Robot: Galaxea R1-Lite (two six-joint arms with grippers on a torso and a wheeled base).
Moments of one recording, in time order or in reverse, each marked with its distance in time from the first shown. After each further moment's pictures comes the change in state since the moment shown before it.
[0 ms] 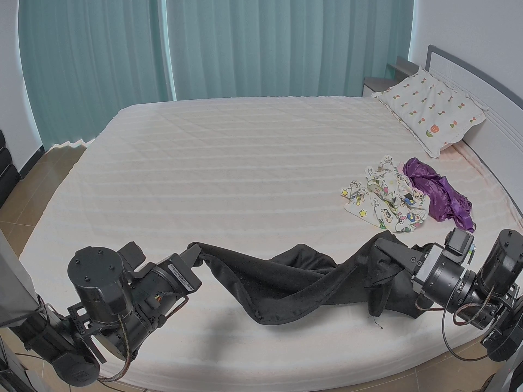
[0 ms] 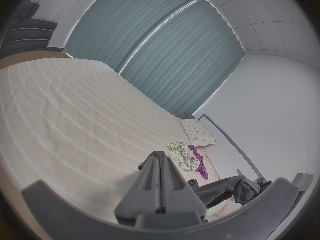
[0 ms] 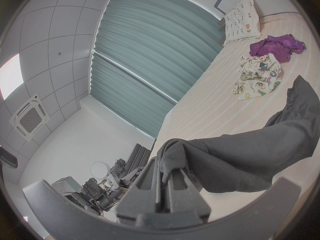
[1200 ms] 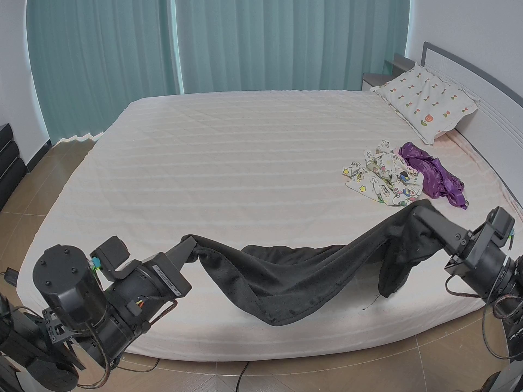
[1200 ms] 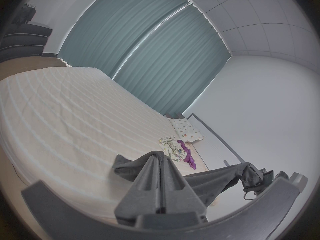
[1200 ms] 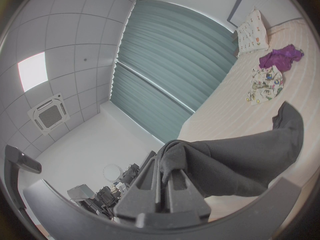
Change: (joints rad) left arm -0.063 -0.162 0.014 0.069 0.007 0.064; right arm -0.005 -0.251 -0.008 0.057 0.015 -0.020
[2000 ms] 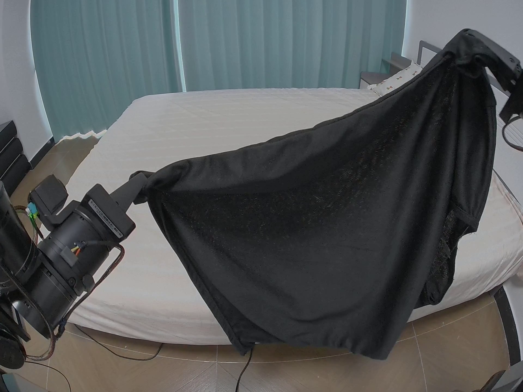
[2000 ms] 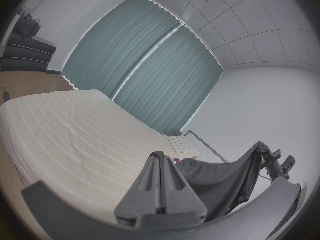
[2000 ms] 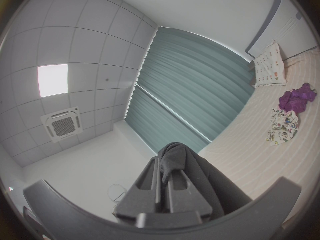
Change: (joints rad) left arm 0.035 -0.309 -0.209 0.369 0.074 0.087; right arm -0.208 -0.180 -0.787 0.711 0.080 0.041
